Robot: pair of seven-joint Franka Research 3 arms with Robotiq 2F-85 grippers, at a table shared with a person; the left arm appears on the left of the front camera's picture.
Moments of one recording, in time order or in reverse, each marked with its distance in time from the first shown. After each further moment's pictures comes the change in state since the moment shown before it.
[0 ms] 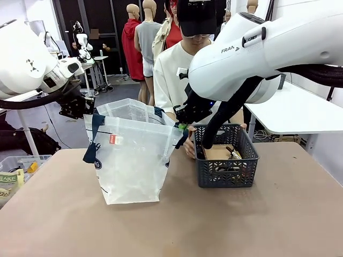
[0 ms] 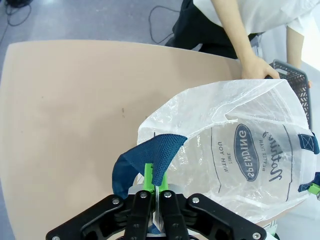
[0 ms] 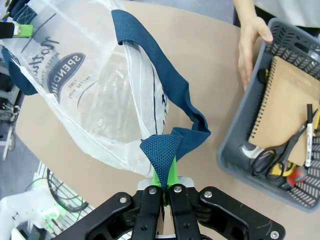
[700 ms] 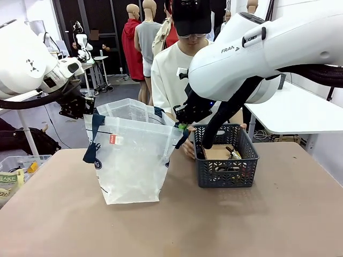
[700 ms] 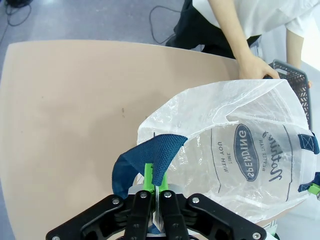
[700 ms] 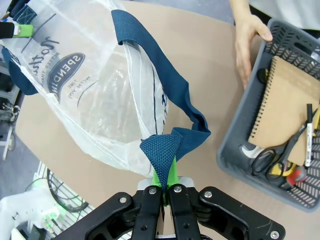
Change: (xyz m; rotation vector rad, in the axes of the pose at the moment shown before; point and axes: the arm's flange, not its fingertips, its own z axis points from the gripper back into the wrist) left arm 0.000 0.000 0.000 0.000 0.000 0.000; right arm 0.000 0.000 0.000 0.000 0.000 0.000
